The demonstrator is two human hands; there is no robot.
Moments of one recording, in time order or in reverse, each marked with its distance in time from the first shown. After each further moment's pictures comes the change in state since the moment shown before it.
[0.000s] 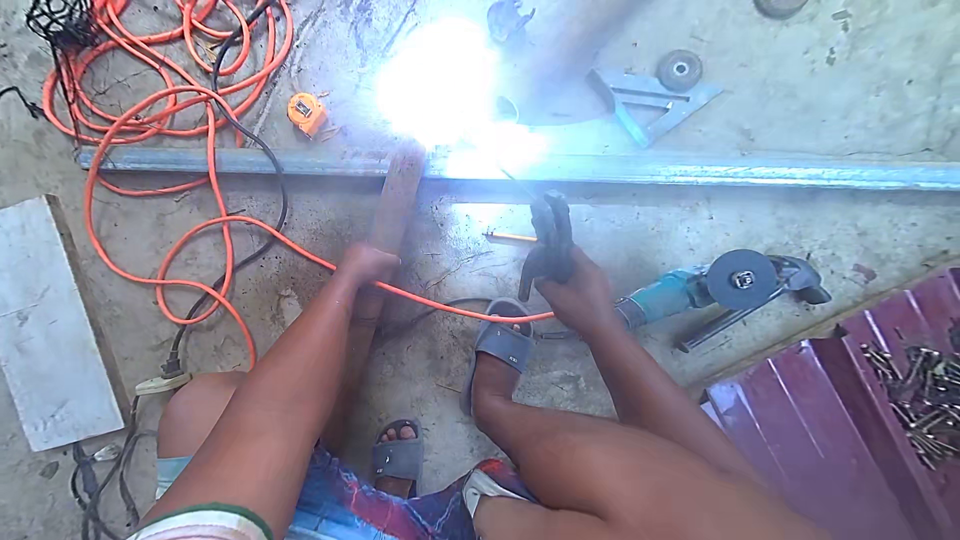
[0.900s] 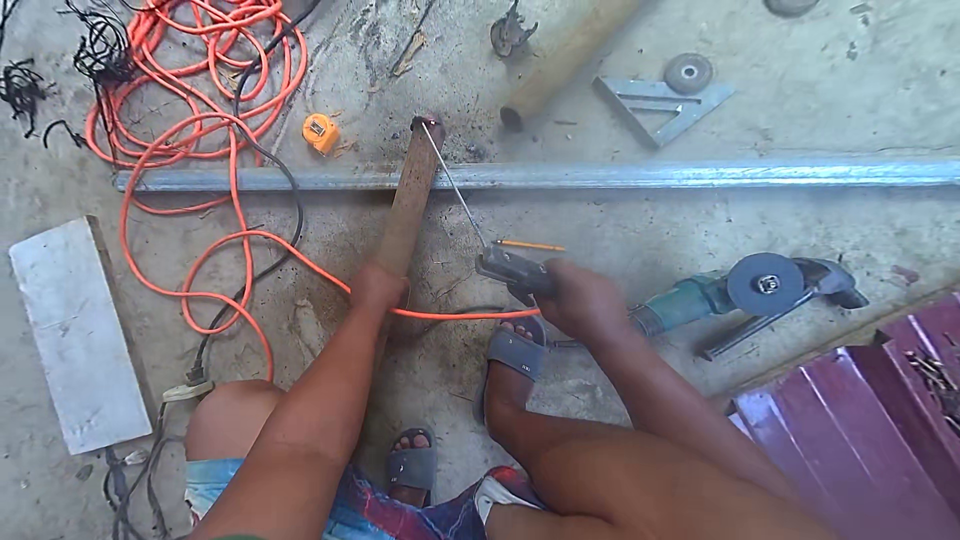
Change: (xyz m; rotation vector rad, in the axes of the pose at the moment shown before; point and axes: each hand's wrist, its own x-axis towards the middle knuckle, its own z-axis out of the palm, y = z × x) left_hand -0.026 0.003 0.024 0.237 0.197 -0.120; right_hand 0.005 0.008 0.009 -0.510 0.117 -0.468
